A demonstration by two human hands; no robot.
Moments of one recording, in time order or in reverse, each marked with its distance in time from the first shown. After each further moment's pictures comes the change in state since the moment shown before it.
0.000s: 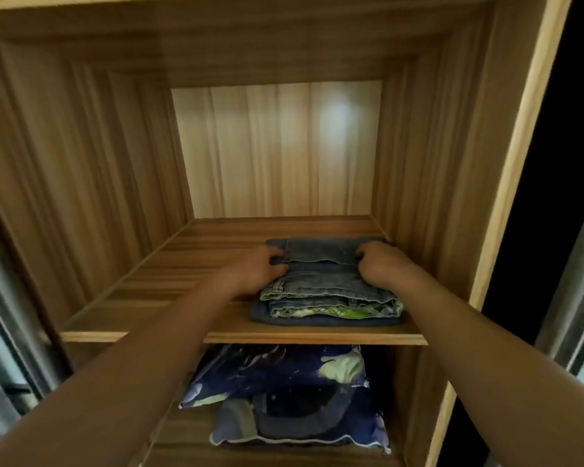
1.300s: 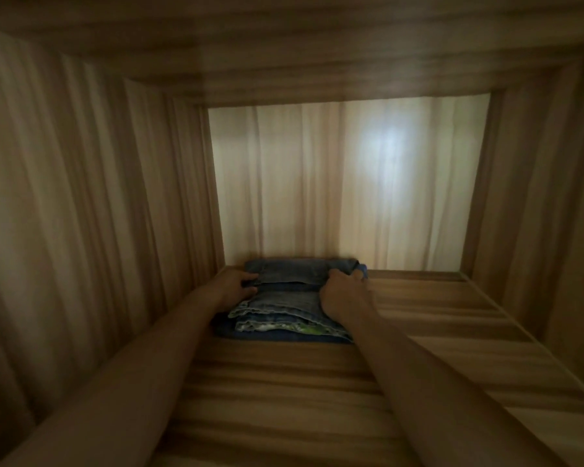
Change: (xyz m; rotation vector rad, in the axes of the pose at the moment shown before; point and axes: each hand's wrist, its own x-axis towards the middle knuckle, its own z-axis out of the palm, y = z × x) left_hand 0.170 -0.199 -0.103 0.176 0.068 -0.163; right_hand 0.216 -0.154 0.123 -0.042 0.103 -0.074
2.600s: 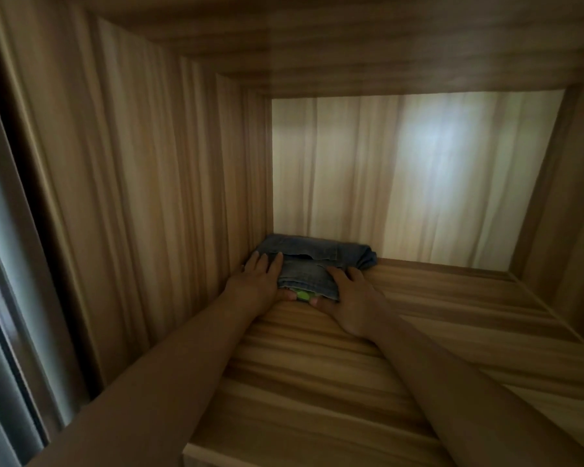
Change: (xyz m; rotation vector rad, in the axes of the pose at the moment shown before) left_hand -0.074 -0.018 0.010 0.402 0.003 -0.119; right_hand -0.048 -0.015 0.036 -0.022 -0.033 -0.502
